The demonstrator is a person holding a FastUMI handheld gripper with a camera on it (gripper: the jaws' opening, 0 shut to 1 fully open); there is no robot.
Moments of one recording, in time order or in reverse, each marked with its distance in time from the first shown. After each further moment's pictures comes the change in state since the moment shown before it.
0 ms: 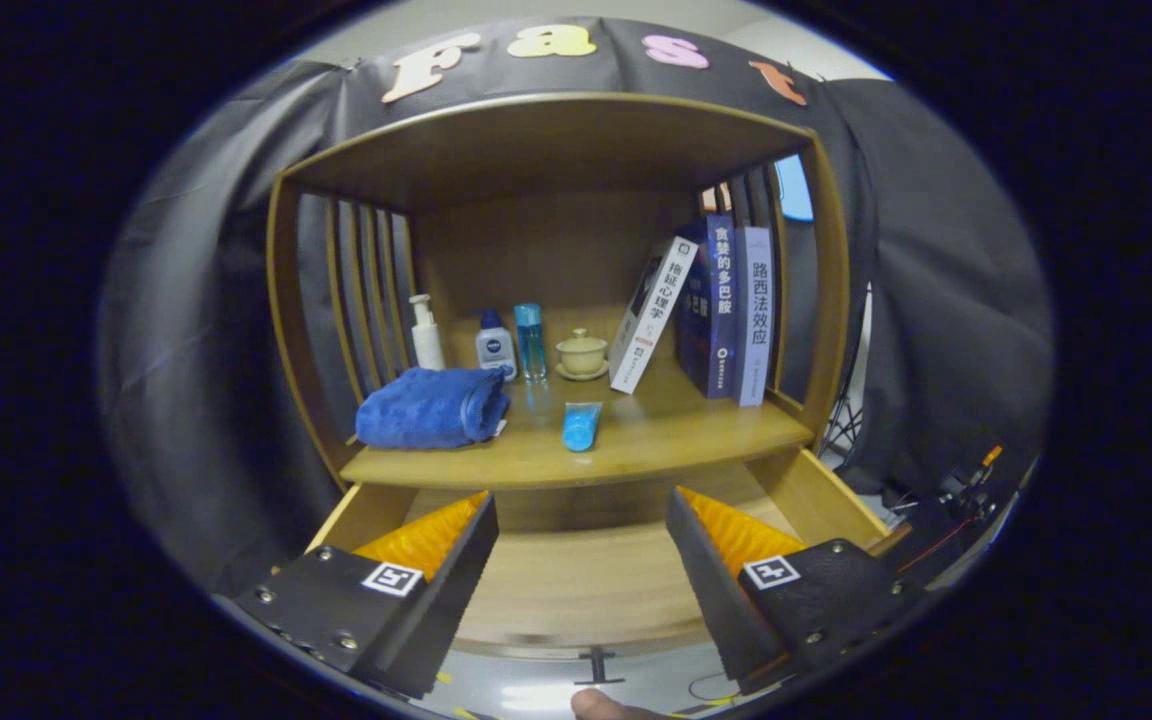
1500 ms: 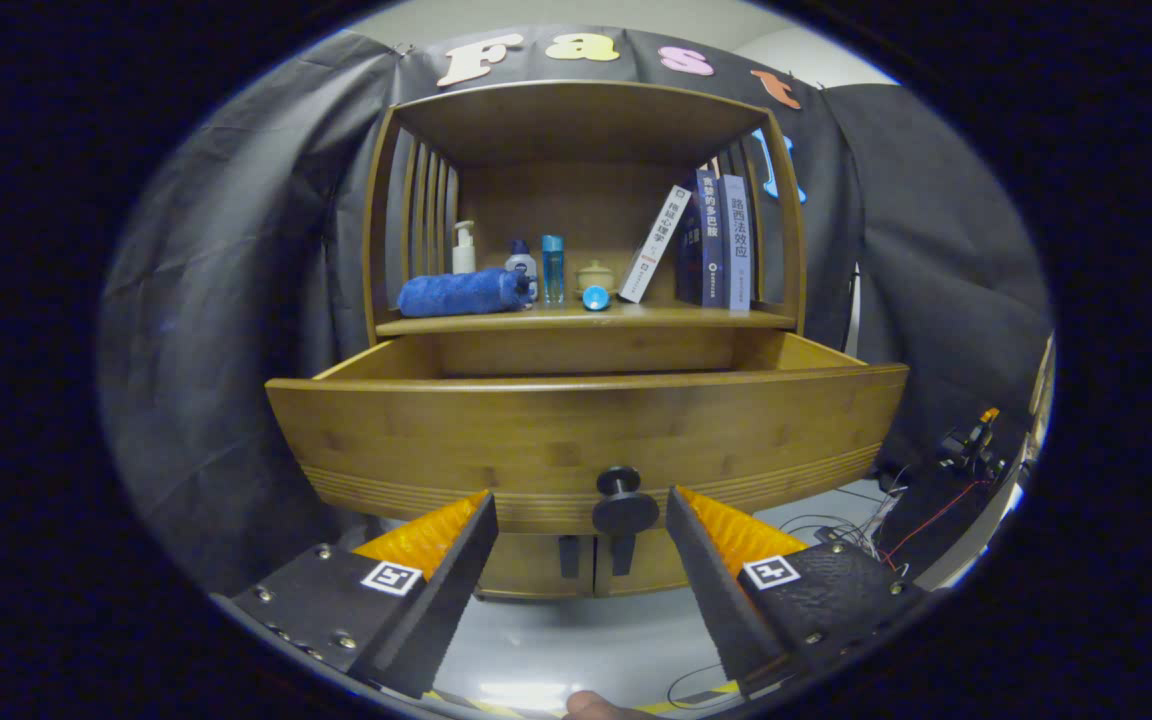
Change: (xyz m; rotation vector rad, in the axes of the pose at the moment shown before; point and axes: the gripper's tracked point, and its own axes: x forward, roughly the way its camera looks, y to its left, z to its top) arm -0.045 0.011 -0.179 -0.037 -0.001 -0.015
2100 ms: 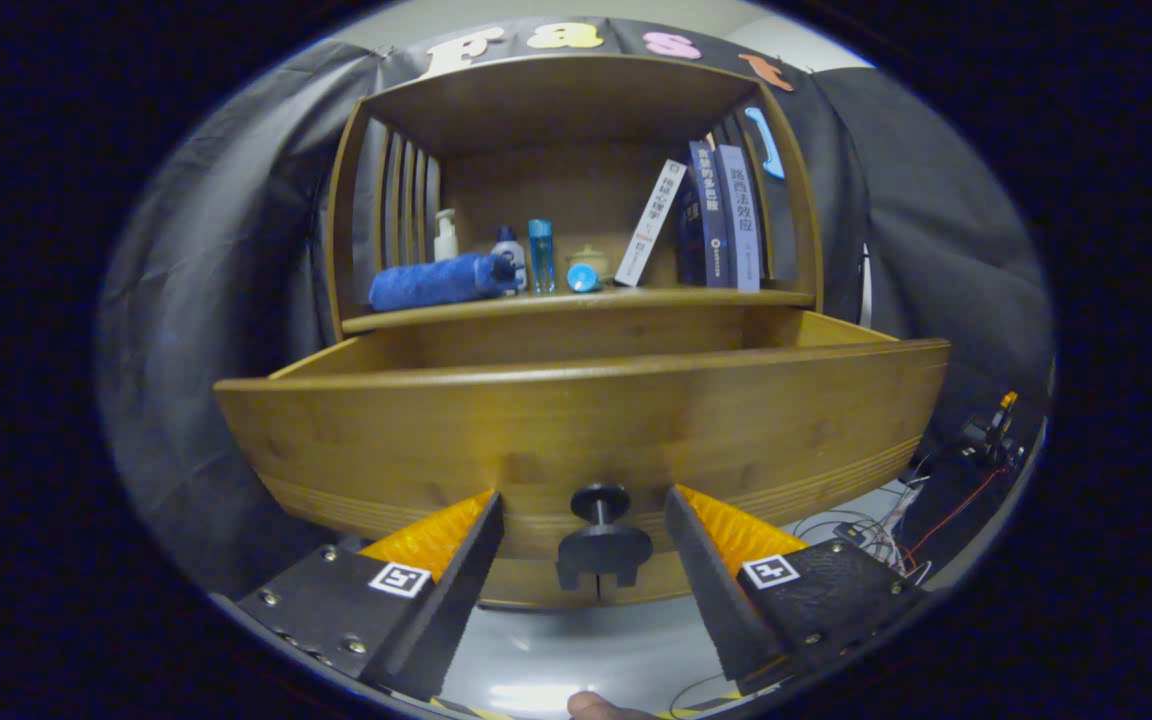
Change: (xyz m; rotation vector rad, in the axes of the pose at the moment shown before) arm 0.044 -0.013 -0.005 0.025 -0.012 0.040
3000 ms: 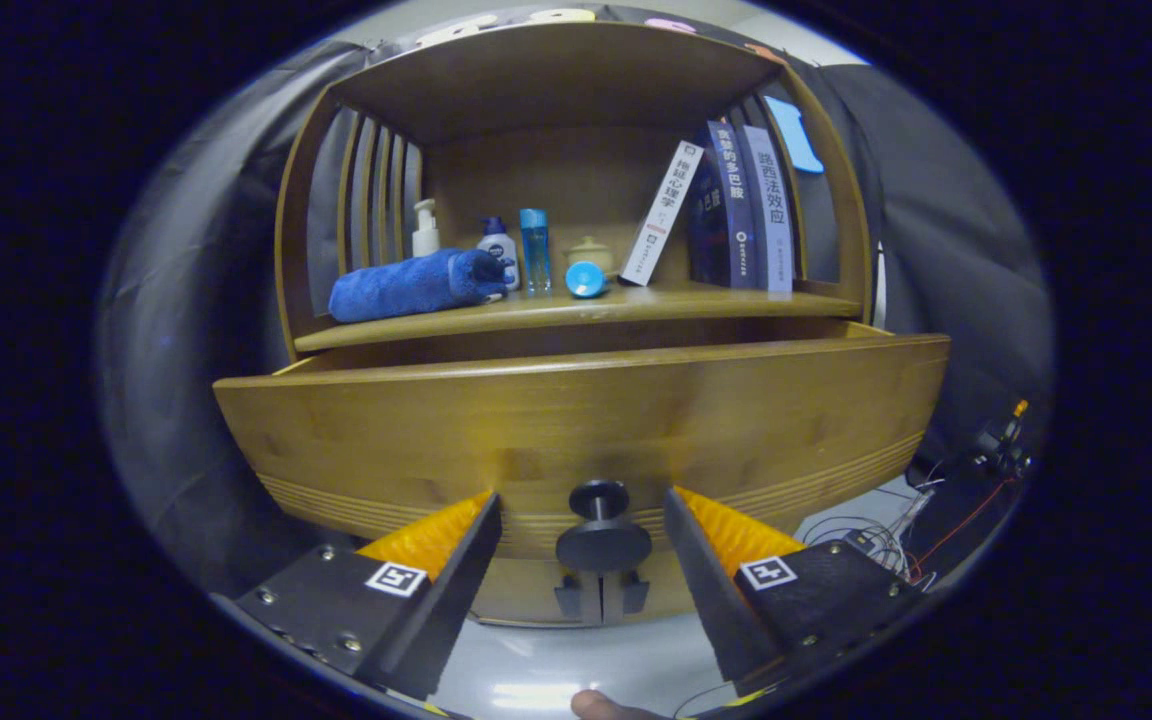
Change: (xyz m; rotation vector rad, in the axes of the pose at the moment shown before) arm 0.078 0.007 0.024 0.025 0.054 0.001
